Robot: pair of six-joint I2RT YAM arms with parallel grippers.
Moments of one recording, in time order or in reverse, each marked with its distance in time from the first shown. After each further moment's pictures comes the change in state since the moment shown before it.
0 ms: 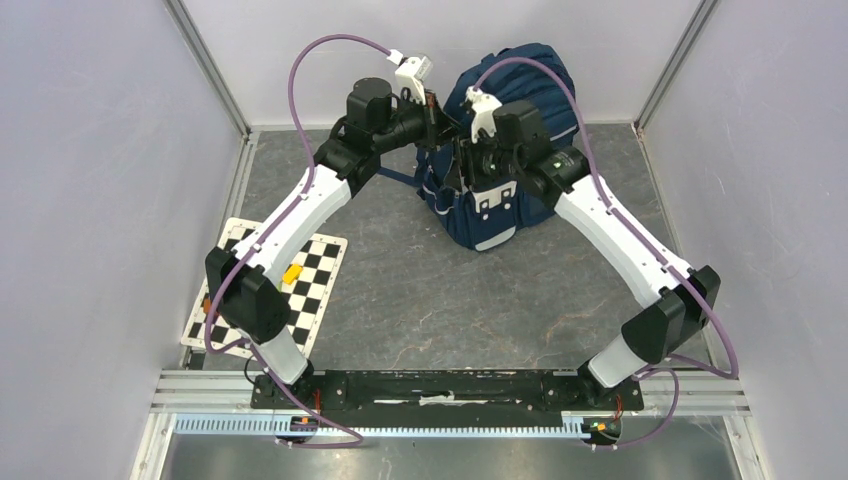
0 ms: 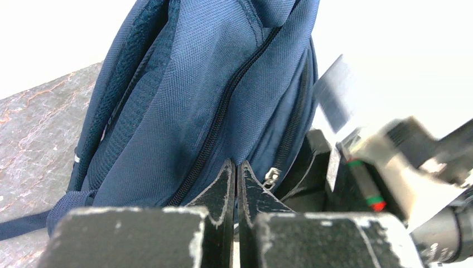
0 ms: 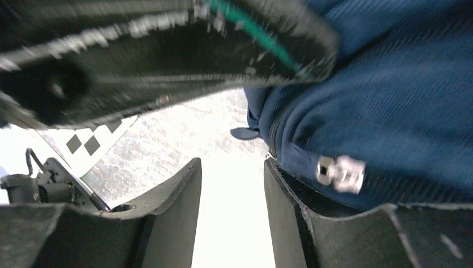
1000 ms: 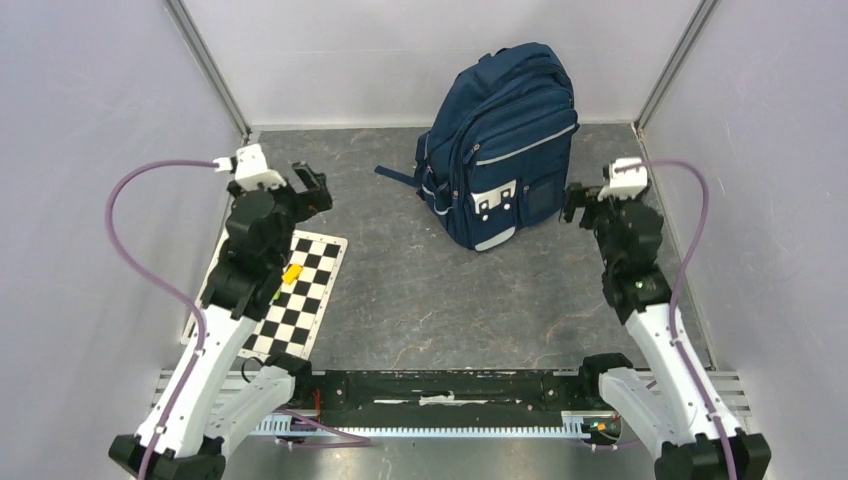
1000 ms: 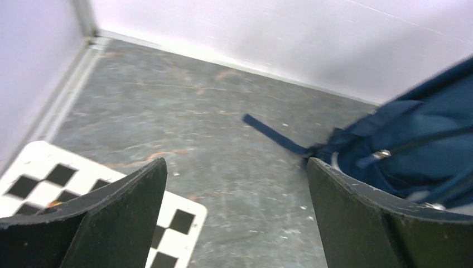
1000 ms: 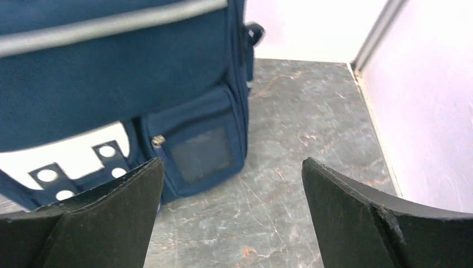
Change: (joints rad) left arm 0.212 -0.843 -0.711 -0.114 -0.759 0.050; right arm -0.430 -0.714 -0.891 0.629 0.282 -0.235
